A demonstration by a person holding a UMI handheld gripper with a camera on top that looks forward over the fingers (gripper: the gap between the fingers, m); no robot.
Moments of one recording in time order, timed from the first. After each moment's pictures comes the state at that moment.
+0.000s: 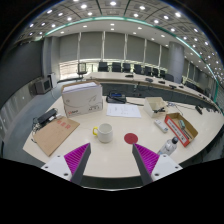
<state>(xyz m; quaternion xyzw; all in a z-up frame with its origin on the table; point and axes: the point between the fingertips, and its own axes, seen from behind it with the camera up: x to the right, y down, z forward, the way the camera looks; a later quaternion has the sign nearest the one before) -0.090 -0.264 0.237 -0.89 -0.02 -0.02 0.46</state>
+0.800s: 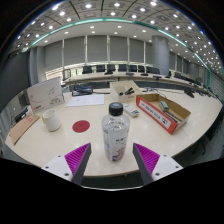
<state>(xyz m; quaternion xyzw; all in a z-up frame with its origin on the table) 0.178 -0.239 0.083 -0.87 0.05 -0.02 0.49</state>
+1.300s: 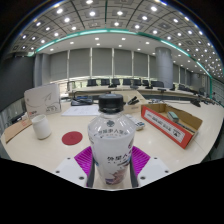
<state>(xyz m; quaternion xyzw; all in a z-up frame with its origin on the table) 0.200 -0.143 0.048 -0.83 0.03 -0.01 0.56</state>
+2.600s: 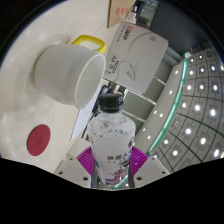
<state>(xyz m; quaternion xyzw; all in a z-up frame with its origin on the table) 0.005 0.040 0.162 -0.44 -0.56 -0.62 0.33</state>
